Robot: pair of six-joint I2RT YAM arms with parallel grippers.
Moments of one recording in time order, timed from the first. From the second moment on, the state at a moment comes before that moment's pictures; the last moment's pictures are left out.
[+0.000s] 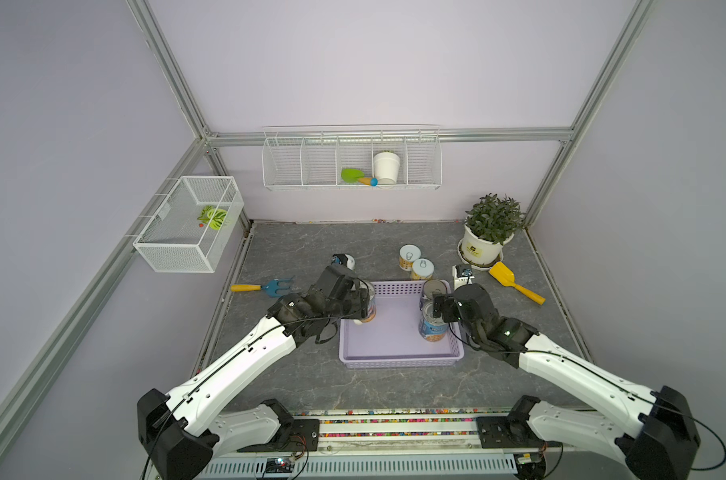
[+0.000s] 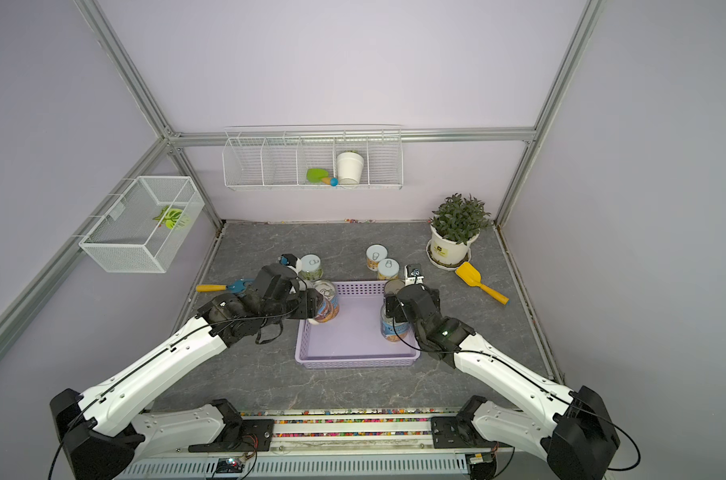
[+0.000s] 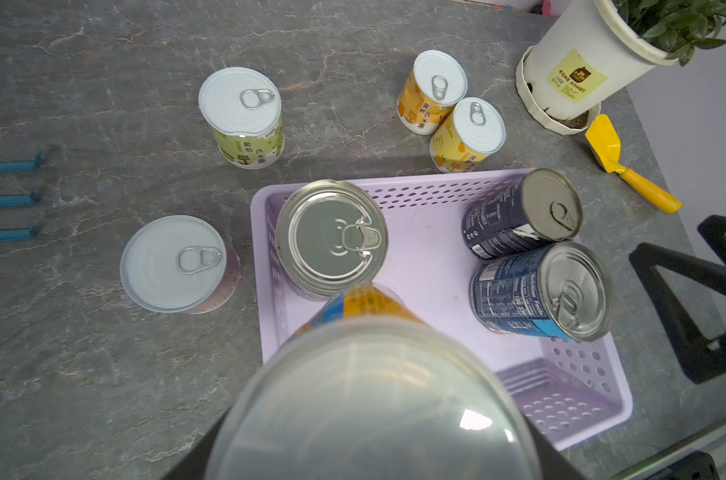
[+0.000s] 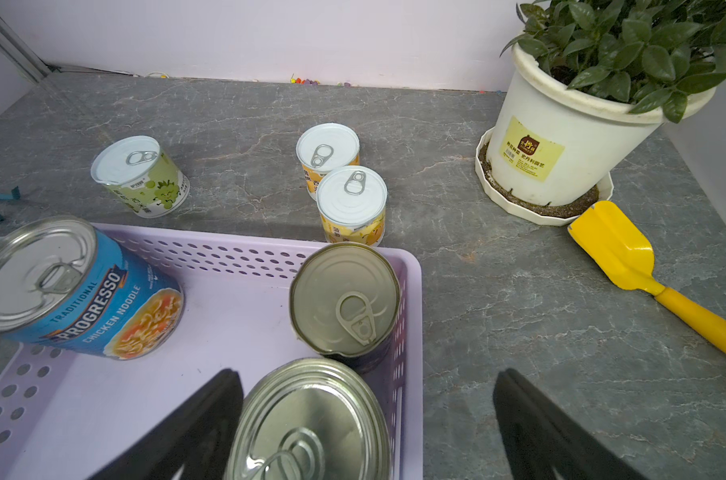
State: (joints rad) left arm -0.78 1.17 1.11 -0.74 -0.15 -0.56; right arm 0.71 1.09 0.74 -0.28 0.47 0.35
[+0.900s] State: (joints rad) left arm -0.81 1.47 1.10 -0.75 -0.26 -0.60; right arm 0.71 1.09 0.75 -0.27 0.46 0.35
